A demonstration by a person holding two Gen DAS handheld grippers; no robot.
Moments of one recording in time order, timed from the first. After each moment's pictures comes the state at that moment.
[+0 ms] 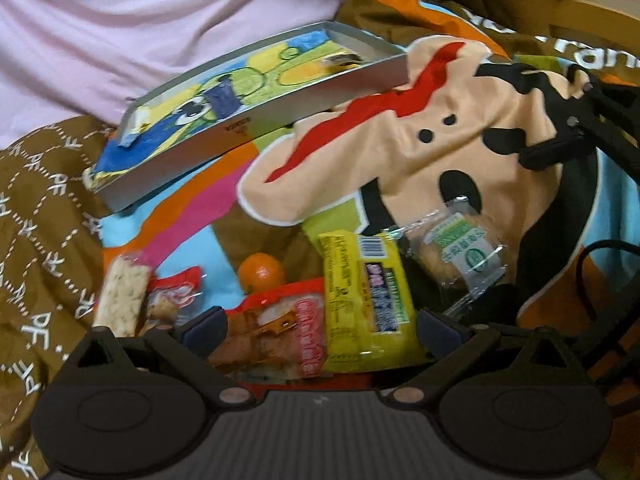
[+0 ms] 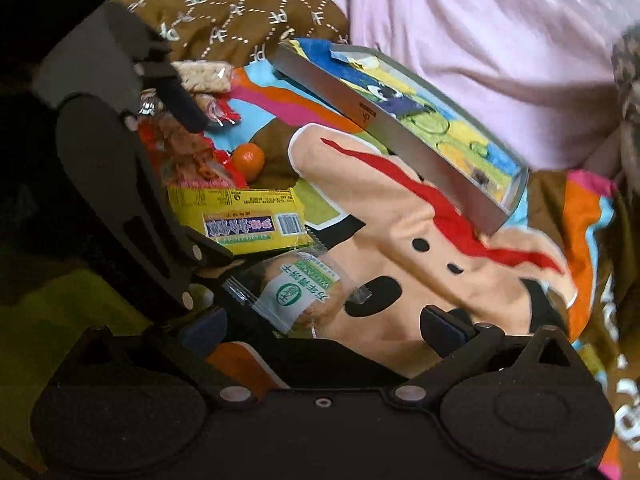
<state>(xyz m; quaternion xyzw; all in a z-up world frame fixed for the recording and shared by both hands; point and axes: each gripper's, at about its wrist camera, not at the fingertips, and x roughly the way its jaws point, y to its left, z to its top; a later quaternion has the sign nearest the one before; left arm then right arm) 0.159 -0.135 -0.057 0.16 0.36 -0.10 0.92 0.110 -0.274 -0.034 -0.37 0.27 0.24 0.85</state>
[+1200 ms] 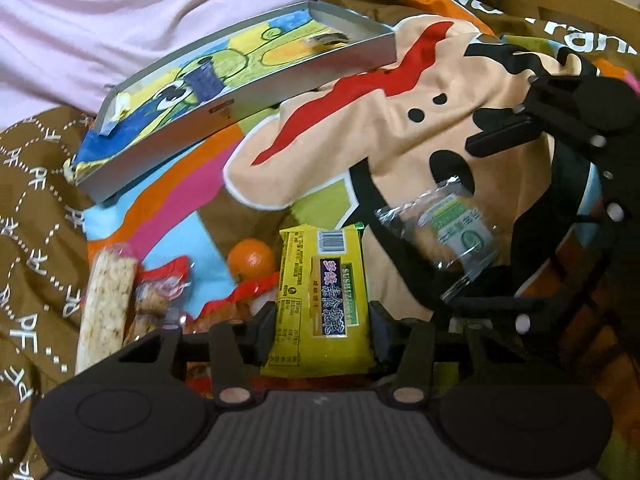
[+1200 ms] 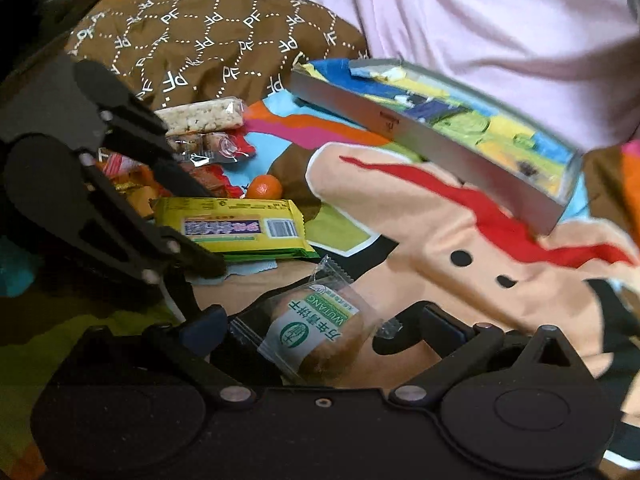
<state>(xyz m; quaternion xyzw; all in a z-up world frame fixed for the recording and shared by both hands) 0.165 -0.128 -0.057 0.15 0.39 -0.13 0.90 0.157 -0.291 -0.037 -0.25 0.30 0.34 0.85</state>
